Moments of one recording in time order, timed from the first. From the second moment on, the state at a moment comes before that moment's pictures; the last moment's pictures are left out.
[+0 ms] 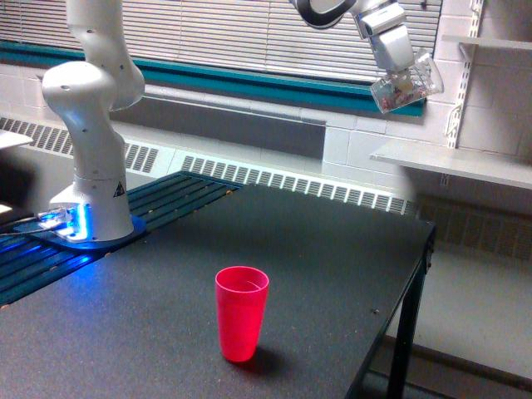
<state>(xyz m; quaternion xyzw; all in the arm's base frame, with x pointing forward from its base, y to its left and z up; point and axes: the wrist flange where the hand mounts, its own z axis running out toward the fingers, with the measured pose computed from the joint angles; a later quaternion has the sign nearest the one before) 0.560 0.196 0.491 -0.95 0.17 -0.23 0.12</state>
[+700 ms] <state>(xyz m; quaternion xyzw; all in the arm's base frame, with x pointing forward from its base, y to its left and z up) 0.530 0.179 0.444 -0.95 0.20 -0.20 0.13</state>
